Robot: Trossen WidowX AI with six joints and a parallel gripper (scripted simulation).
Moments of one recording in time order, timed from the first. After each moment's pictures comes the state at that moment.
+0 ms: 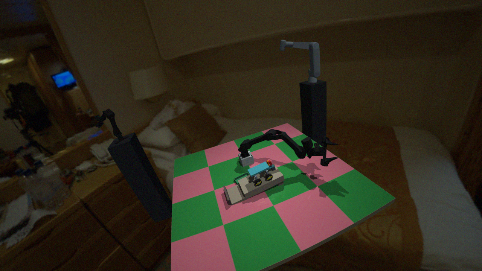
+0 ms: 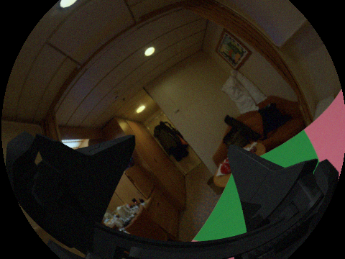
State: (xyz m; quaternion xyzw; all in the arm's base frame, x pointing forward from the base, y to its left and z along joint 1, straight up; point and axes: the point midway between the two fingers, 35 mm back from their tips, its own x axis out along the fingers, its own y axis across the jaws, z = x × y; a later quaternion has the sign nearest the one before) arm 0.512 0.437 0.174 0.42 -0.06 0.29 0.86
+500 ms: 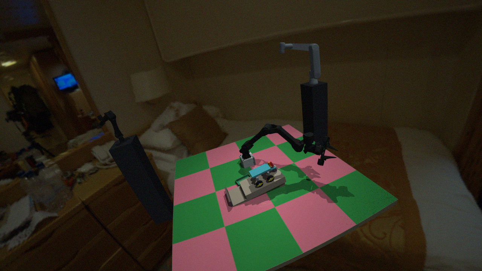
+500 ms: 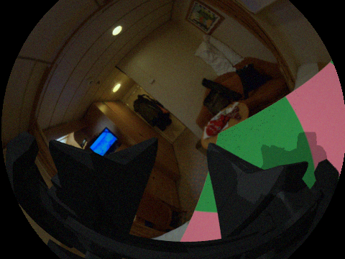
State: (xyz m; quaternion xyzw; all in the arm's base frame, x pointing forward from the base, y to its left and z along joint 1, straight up) arm 0.508 0.423 0.172 0.43 0.11 0.24 0.86
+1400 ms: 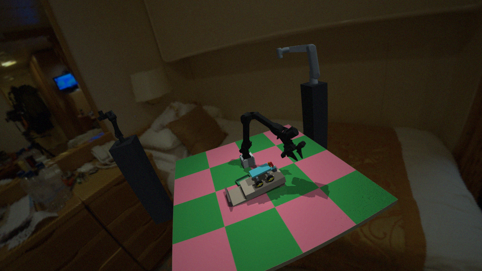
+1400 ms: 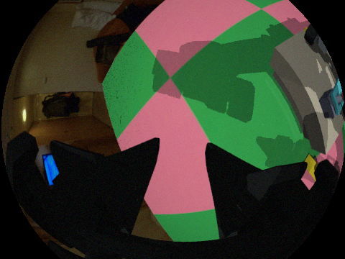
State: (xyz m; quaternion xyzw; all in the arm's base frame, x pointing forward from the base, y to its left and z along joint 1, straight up) arm 0.352 0.269 0.113 0.44 0.49 -0.08 0.75
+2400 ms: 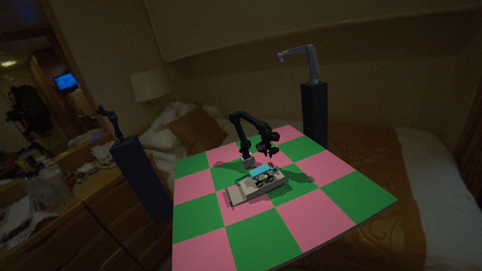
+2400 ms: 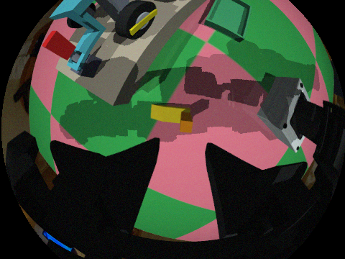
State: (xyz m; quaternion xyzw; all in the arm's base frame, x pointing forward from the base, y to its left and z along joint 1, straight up) arm 0.174 0.129 0.079 0.39 0.59 -0.37 0.60
